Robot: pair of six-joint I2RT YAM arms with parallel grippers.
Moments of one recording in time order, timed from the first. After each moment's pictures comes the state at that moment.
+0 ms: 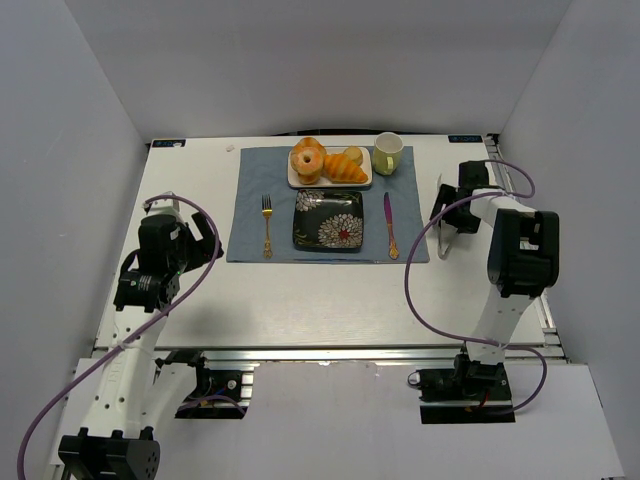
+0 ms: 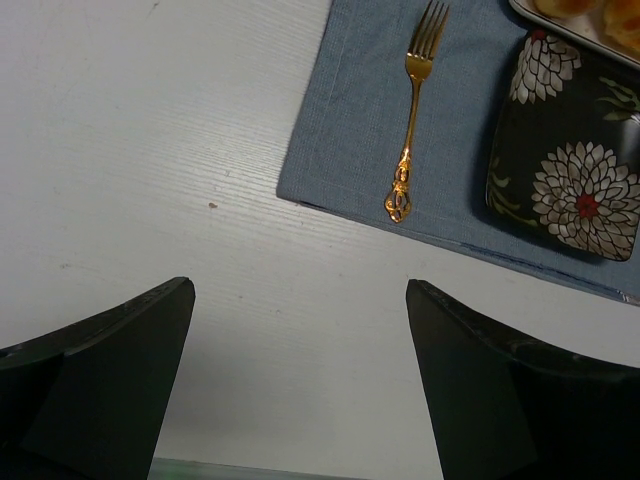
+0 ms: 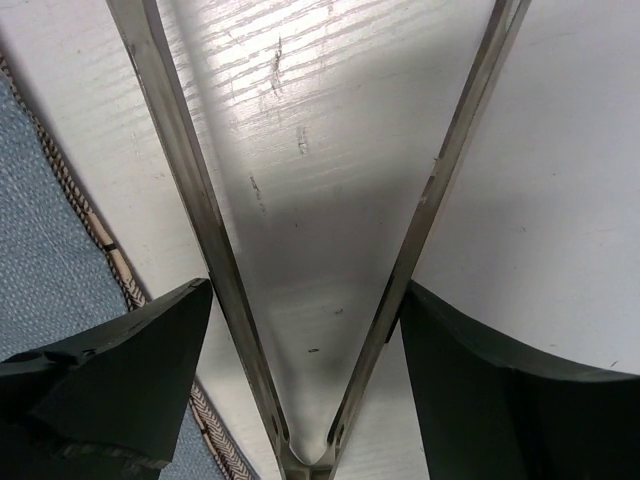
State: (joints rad) left arm -0.07 0.79 0.86 -0.67 -0.09 -0.38; right arm -0.03 1.94 1.27 -0.39 0.05 0.25
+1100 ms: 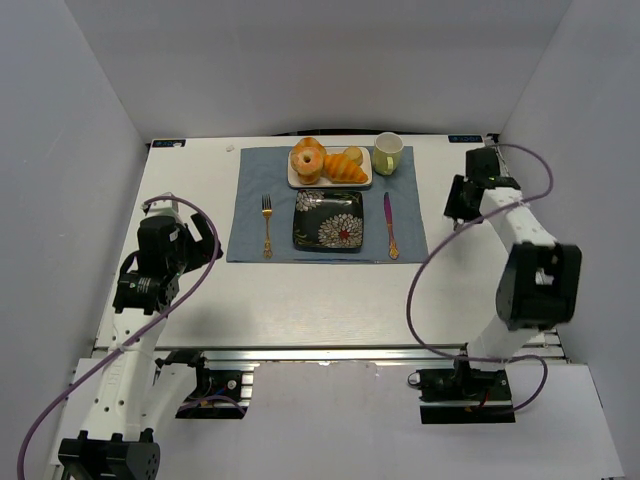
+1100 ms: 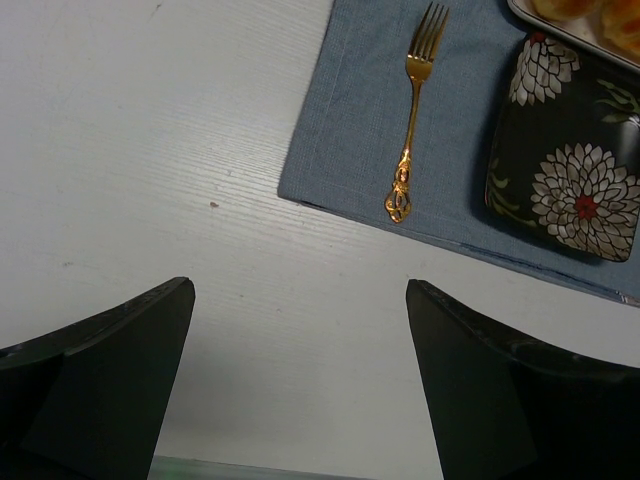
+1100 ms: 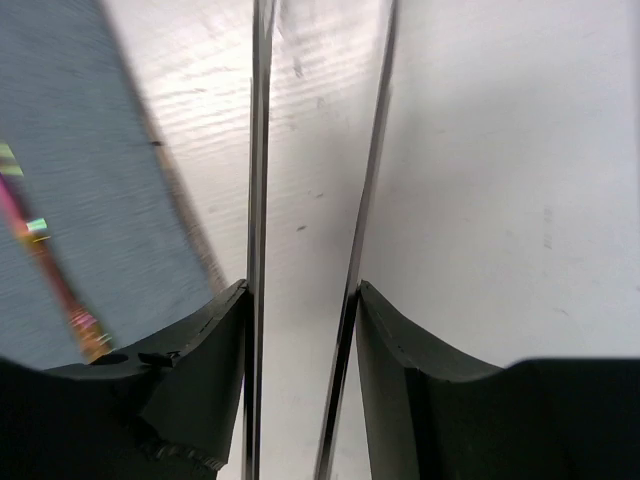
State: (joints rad) left arm -0.07 0.78 0.86 -0.68 -0.09 -0.38; right arm 0.01 1.72 1.28 -0.59 0.13 0.21
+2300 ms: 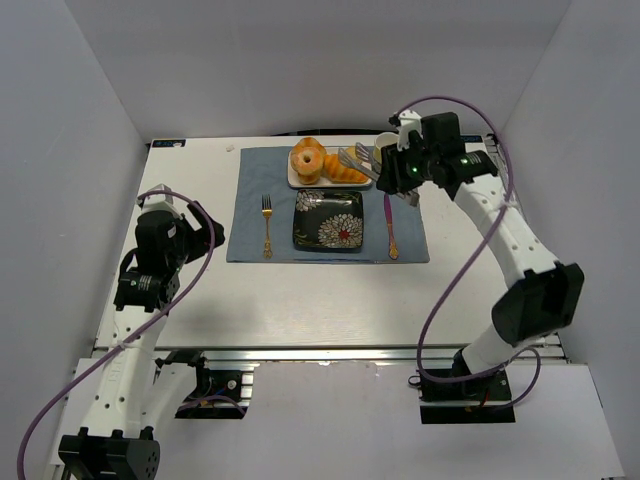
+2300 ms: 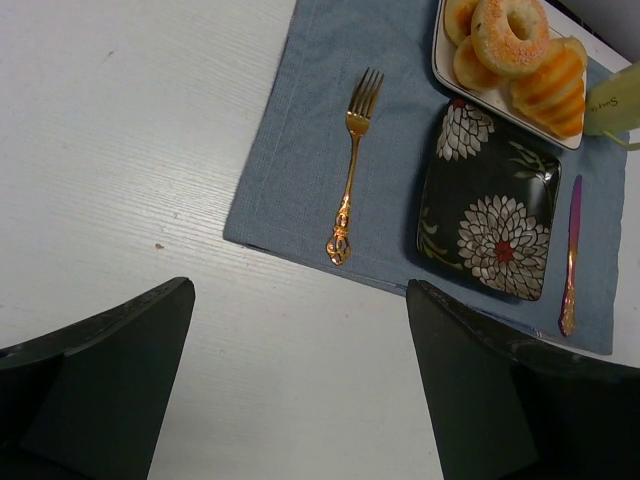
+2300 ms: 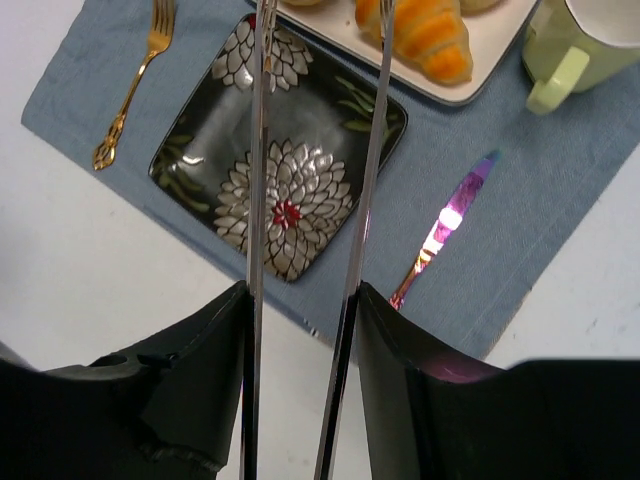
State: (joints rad) left arm -0.07 0.79 0.86 -0.55 -0.06 -0.49; right arm 0.35 1.57 1.59 -0.71 -0.32 -0.05
